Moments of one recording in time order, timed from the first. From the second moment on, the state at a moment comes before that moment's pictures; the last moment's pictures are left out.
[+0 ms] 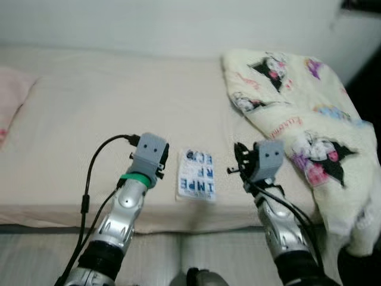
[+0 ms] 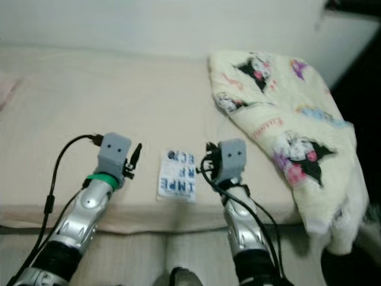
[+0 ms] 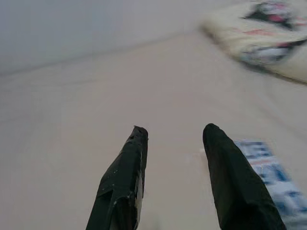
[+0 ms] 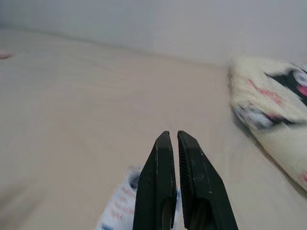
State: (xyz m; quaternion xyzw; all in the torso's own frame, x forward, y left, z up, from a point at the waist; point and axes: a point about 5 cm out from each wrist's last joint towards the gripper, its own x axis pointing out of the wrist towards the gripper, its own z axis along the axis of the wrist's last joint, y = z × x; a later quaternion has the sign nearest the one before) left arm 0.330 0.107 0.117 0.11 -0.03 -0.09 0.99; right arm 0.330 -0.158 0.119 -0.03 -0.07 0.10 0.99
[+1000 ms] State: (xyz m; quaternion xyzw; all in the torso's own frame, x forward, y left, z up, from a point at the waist) left arm 0.327 0.102 0.113 0.11 -0.03 -0.12 0.99; right arm 0.328 -0.156 0.121 0.02 -0.08 0.10 0.99
